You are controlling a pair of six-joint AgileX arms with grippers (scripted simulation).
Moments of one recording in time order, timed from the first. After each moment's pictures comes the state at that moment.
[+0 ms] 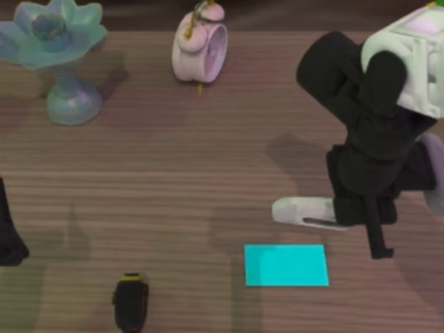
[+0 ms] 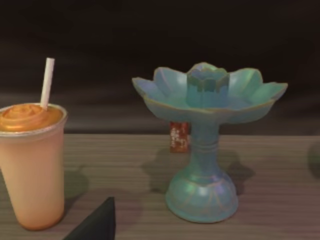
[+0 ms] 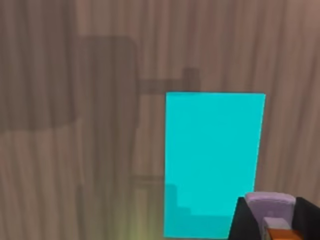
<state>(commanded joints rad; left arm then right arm) 0.00 0.00 0.00 0.00 0.00 0.00 0.63 1.75 1.36 -1.16 0.03 2.20</state>
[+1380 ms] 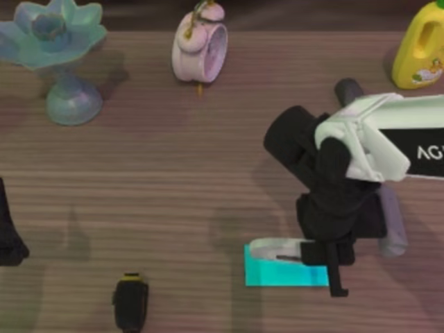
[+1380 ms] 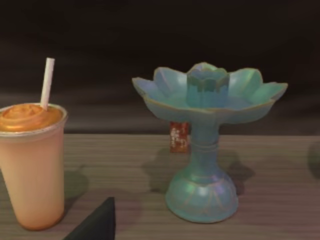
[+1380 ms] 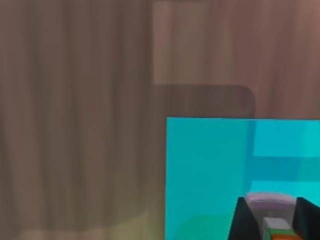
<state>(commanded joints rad) 0.00 0.00 0.00 0.00 0.00 0.00 0.68 1.93 1.18 -0.80 0.03 2.25</state>
